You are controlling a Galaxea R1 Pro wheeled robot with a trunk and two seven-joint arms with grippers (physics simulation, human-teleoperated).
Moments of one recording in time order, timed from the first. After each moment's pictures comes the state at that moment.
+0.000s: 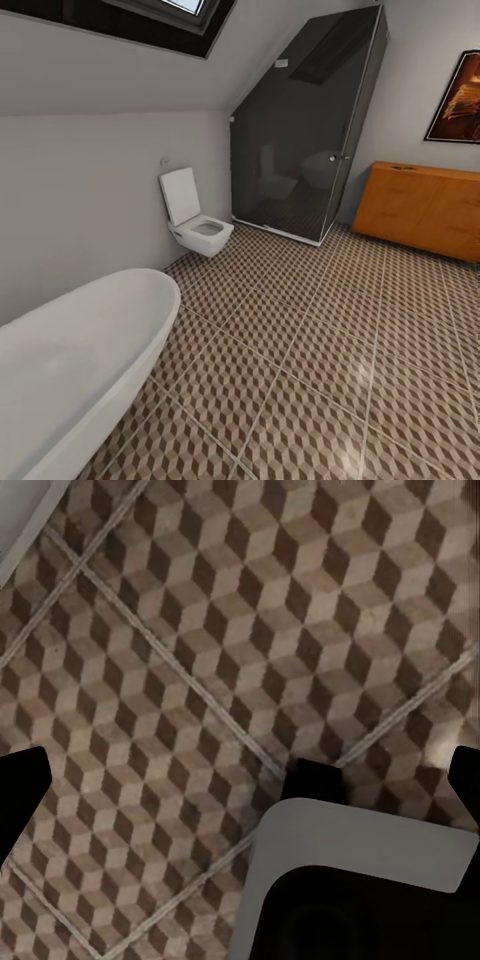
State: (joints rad) left arm -0.33 0.06 -0.90 -0.05 1.06 -0.13 0.19; right arm -0.33 0.13 0.02 0.01 0.14 -0.16 -0.20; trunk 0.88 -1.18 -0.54
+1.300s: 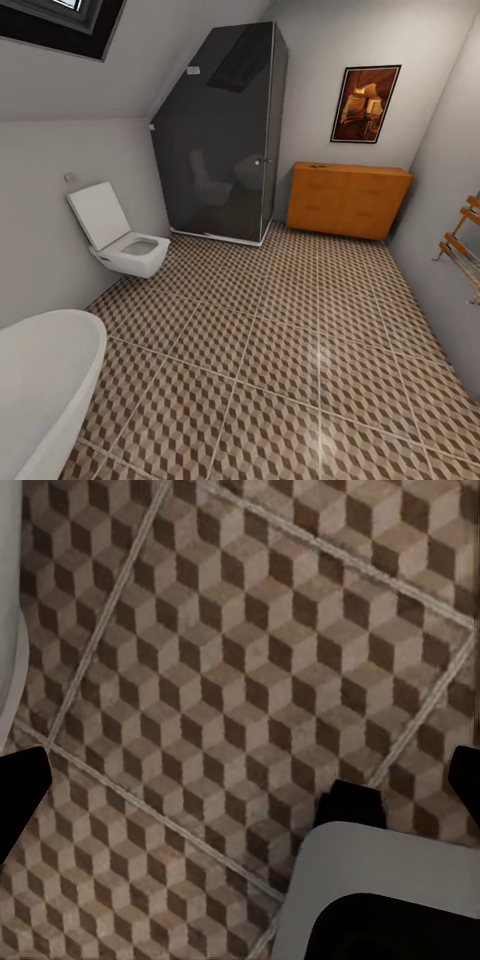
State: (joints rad) left arm -0.33 0.11 -0.90 -0.05 1.06 -0.13 0.19; right arm -0.33 0.12 0.02 0.01 0.14 -0.16 -0.19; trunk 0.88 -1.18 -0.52
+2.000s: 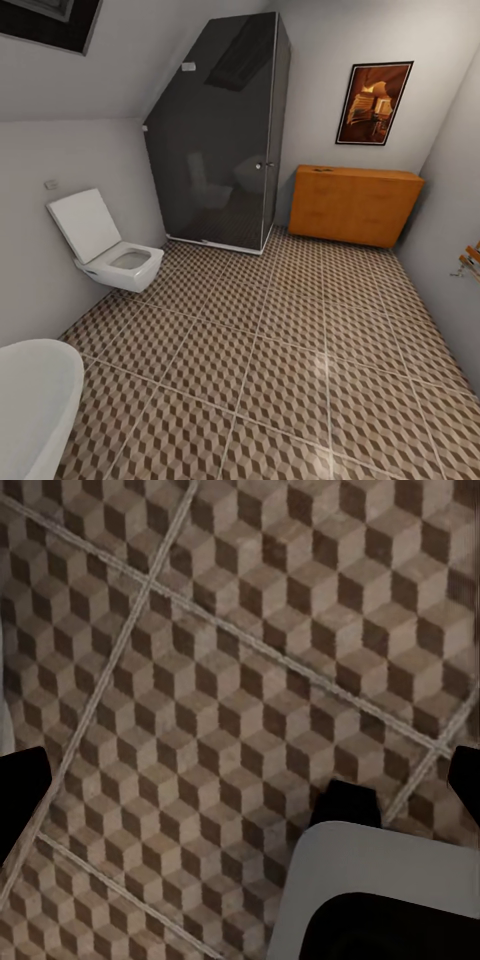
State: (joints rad) left arm -0.33 0.11 -0.90 -0.05 1.06 -0.13 0.19; right arm -0.33 0.09 0.02 0.02 0.14 -0.16 -0.20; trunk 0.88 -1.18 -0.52
